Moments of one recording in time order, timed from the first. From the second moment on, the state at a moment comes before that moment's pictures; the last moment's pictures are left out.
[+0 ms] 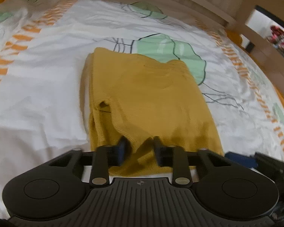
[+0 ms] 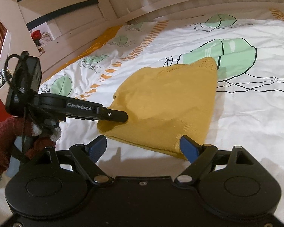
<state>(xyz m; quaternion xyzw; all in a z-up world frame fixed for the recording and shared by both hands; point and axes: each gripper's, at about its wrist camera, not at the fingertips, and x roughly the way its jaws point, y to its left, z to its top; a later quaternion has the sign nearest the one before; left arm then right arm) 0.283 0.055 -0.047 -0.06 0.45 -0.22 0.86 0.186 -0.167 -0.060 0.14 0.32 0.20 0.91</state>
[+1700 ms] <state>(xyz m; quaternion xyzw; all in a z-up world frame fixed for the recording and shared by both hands) 0.303 0.079 -0.079 -0.16 0.48 -0.24 0.83 0.333 -0.261 -0.098 0.34 0.38 0.20 0.84</state>
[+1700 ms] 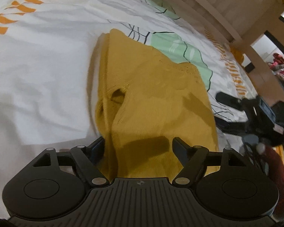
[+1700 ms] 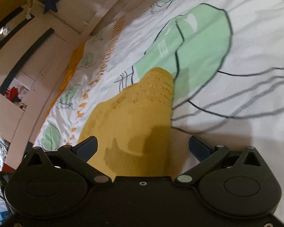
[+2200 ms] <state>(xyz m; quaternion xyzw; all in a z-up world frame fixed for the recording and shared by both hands) 0.310 0.077 -0.083 -0.23 0.48 -0.28 0.80 0.375 -0.245 -0.103 0.33 0.39 0.25 0.82</state>
